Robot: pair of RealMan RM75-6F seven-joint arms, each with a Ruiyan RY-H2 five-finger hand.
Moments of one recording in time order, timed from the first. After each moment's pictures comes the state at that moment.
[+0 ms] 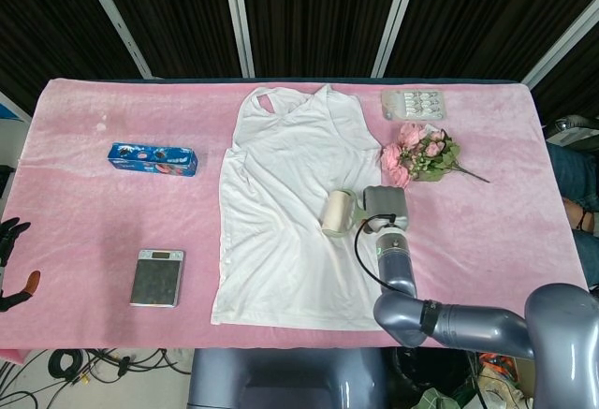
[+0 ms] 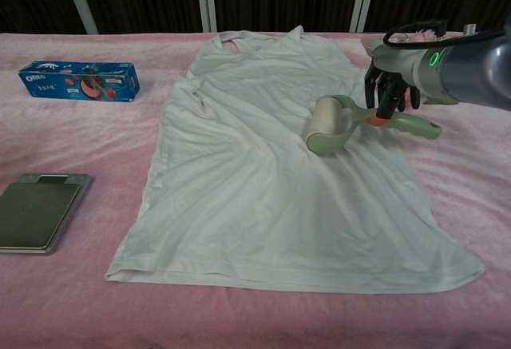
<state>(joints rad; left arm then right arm) -0.08 -1.02 -0.06 -1.72 1.36 1.41 0.03 1.08 -1.57 0.31 -1.59 -0.05 1.20 -0.96</state>
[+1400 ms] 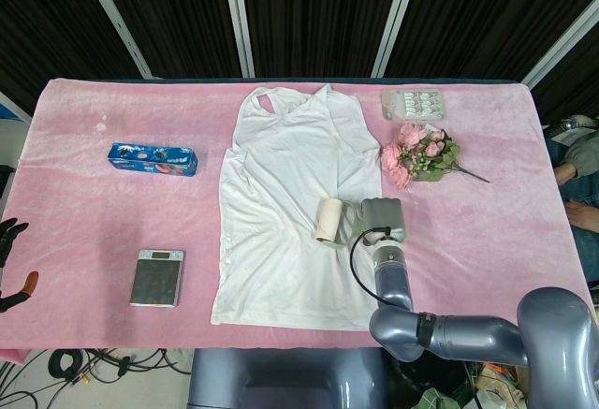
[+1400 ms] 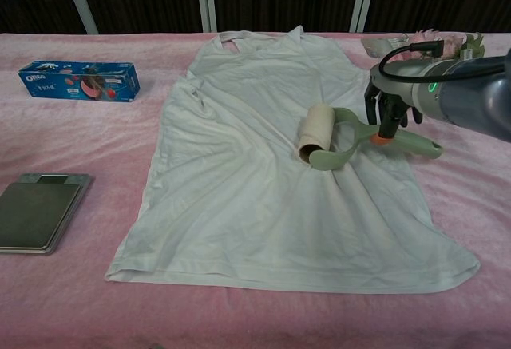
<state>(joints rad) -0.08 -1.02 -0.06 -1.71 1.36 1.42 0.04 1.04 -1.60 0.28 -1.65 -0.08 1.28 -1.01</state>
